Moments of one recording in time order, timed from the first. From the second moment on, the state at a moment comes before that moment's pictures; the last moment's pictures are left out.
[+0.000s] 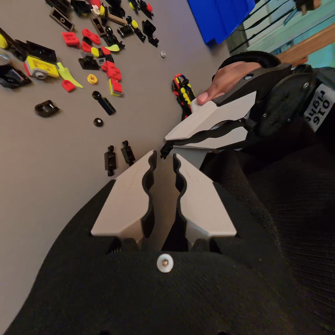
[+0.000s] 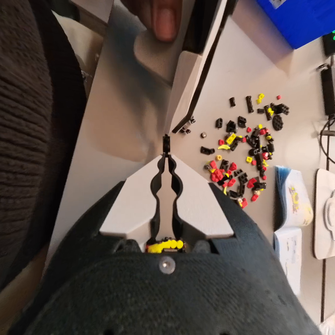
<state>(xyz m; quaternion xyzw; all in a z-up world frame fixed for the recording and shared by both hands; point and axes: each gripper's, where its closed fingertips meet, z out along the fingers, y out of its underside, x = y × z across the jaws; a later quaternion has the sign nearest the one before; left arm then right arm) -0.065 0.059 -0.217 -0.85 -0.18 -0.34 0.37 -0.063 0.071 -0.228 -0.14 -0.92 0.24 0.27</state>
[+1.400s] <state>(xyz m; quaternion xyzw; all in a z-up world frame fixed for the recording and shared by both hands) -0.084 0.071 -0.204 -0.86 -0.10 -0.20 0.45 -0.055 0.196 -0.145 -0.49 -0.65 0.50 0.29</state>
